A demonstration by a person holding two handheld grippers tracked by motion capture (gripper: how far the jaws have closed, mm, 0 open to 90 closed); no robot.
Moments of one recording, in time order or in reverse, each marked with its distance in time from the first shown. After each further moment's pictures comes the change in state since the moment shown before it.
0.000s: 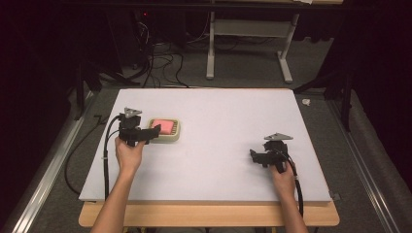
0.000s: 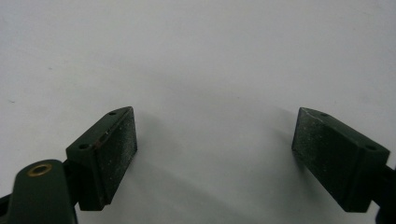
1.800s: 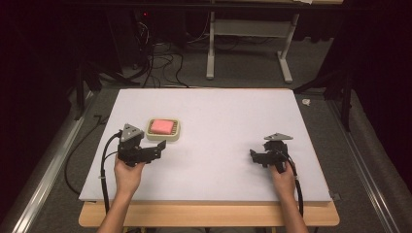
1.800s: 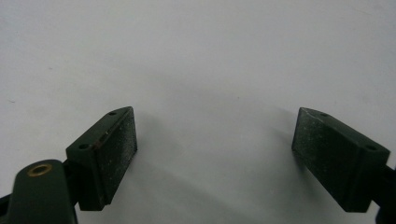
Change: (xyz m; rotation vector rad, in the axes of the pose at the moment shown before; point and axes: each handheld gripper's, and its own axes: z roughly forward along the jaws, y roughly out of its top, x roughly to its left) left arm -0.035 -0.032 -0.051 -0.086 -0.148 0.062; right arm 0.000 0.000 0.000 0.001 0.000 0.001
